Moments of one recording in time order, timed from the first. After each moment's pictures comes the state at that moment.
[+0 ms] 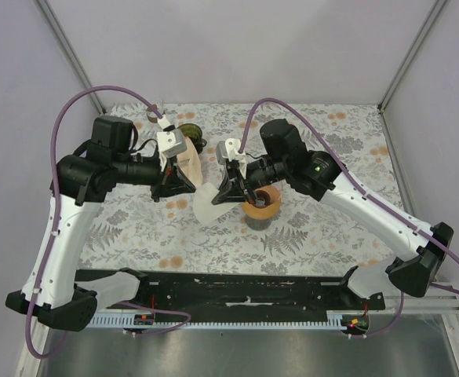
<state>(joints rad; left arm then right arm) -0.35 1.16 1.65 -1.24 0.87 0.49 0.84 1.43 1.51 -0.52 -0.89 -0.35</state>
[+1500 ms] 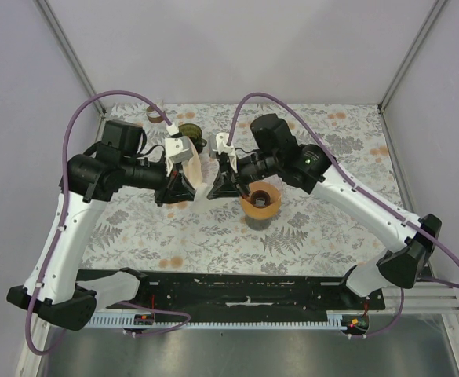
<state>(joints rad) -0.38 1.16 1.59 -1.27 0.88 0.53 0.84 1.51 1.59 -0.56 -0.85 -0.34</state>
